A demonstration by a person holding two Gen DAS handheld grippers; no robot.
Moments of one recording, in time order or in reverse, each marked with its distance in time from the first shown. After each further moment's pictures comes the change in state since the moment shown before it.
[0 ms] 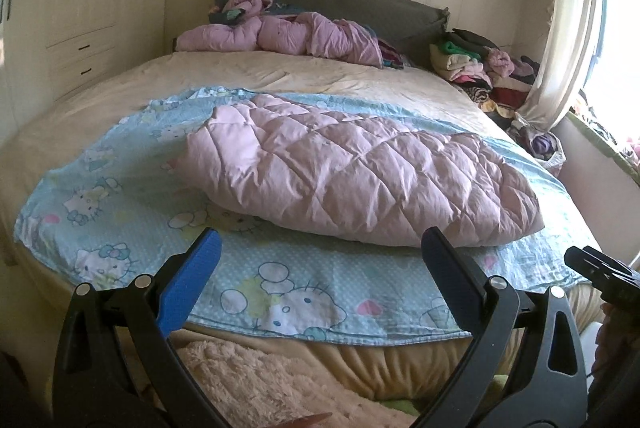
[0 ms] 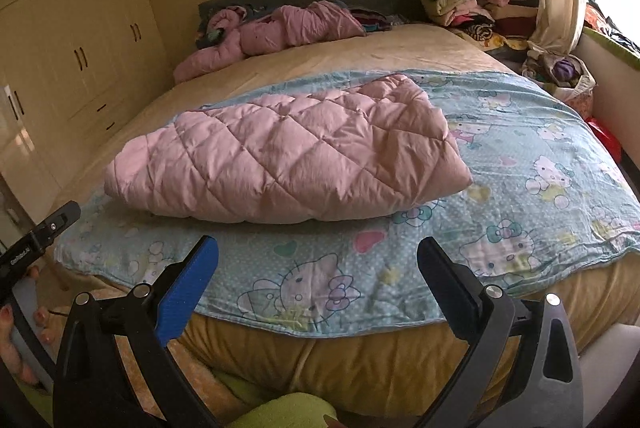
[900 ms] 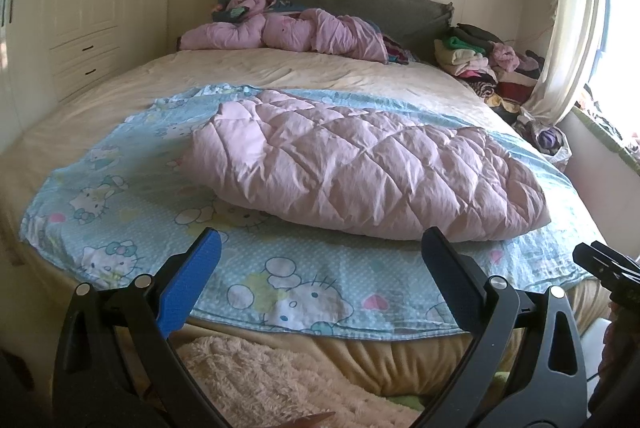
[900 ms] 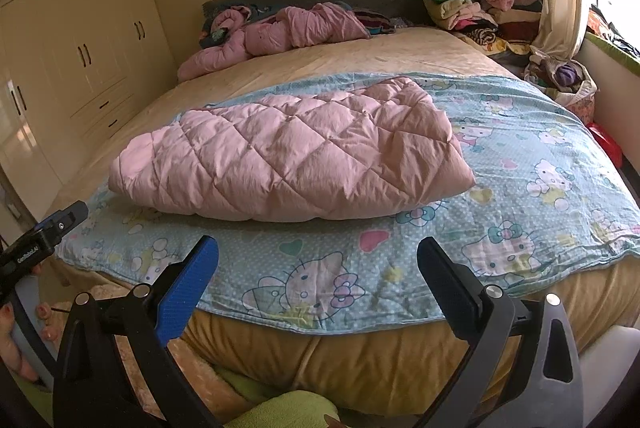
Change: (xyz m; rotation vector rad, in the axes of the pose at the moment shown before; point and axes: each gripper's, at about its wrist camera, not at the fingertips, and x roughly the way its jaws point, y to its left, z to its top) left arm -0.001 0.005 -0.003 0.006 0.010 0.022; right arm -0.004 0.007 -0.002 -0.018 -0.004 0.003
